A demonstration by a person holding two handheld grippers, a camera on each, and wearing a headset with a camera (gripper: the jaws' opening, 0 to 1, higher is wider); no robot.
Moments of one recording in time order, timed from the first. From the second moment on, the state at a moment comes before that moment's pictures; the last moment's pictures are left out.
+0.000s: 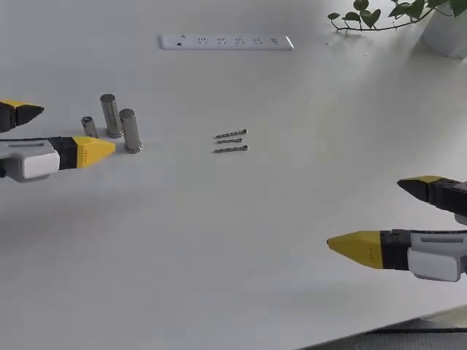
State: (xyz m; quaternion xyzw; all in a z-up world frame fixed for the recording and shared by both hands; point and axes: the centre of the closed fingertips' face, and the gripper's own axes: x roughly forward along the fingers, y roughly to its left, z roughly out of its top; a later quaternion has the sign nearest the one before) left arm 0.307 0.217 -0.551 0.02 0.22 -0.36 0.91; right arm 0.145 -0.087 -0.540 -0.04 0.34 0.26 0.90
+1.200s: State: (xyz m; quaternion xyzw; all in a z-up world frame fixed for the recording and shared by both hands) left arm 0.309 0.203 -0.573 0.03 0.23 -0.33 0.92; right arm 0.142 -0.078 -0.539 -0.05 0.35 0.27 0.89
